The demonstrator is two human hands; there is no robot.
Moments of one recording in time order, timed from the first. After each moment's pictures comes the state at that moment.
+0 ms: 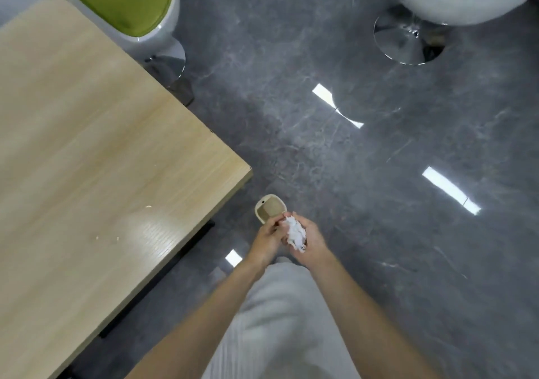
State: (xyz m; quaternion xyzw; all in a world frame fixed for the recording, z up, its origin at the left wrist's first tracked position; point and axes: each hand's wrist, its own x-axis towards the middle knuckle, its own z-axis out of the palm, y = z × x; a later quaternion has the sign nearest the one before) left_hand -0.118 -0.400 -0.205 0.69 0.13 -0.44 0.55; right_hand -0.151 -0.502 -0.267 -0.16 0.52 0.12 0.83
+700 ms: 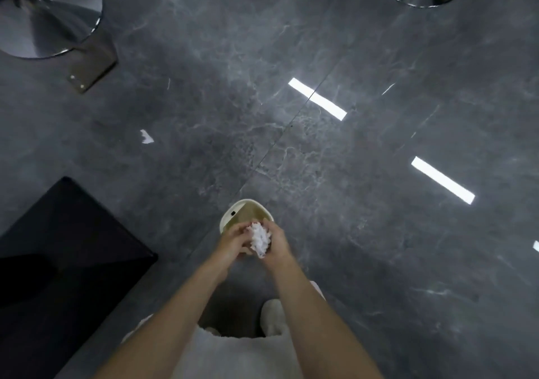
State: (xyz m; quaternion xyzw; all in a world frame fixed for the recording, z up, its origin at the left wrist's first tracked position) left_hand -0.056 -0.404 -0.624 0.69 0.19 -0.47 0.52; right_hand -0.098 -0.493 -0.659 -0.14 0.55 0.11 0.81
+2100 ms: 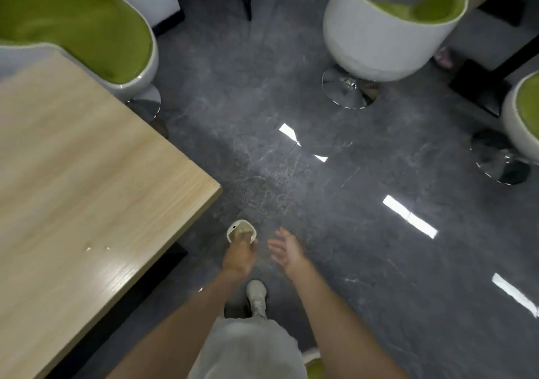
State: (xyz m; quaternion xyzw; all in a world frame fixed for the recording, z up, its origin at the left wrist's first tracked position) left_hand -0.139 -0.407 -0.184 0.88 -0.11 -0.37 0.28; right_hand -0.182 -0.523 -0.171 -0.39 0.56 0.13 0.72
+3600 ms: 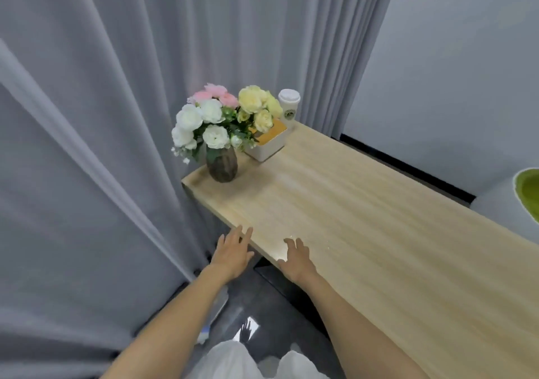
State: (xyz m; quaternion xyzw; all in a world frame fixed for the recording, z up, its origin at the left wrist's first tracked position) left_hand -0.411 0.226 -0.012 0.89 0.42 -0.12 0.15; right_hand -0.256 0.131 -0.013 -0.82 -0.46 0.34 0.10
